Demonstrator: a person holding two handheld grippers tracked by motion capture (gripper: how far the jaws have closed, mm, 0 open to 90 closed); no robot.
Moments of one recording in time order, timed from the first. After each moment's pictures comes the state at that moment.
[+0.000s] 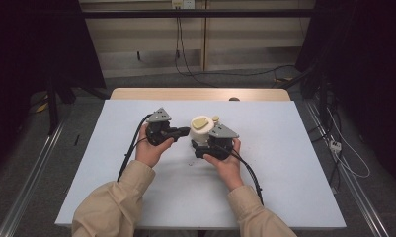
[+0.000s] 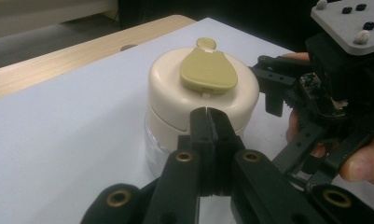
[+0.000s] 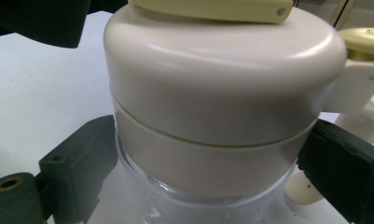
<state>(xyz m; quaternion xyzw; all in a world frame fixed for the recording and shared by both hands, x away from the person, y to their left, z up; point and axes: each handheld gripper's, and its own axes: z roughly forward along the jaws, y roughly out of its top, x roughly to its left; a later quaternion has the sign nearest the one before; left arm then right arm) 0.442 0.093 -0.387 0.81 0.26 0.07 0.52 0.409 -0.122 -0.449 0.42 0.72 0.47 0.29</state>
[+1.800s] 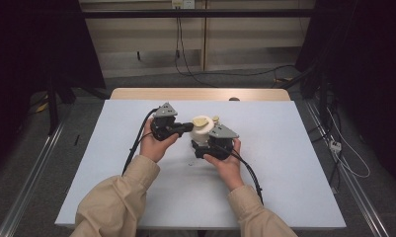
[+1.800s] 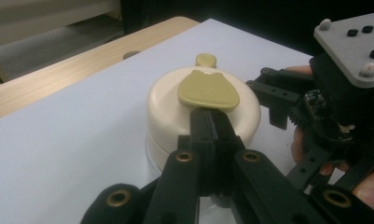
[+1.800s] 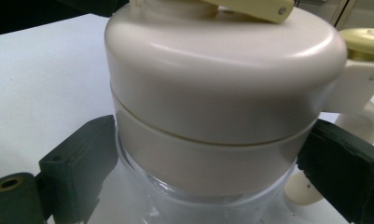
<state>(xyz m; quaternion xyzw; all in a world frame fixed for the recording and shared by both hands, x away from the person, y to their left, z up) 0.448 0.079 -0.373 0.82 0.25 0.09 0.51 0.409 -0.122 -0.449 0.42 0.73 0.47 0.29</state>
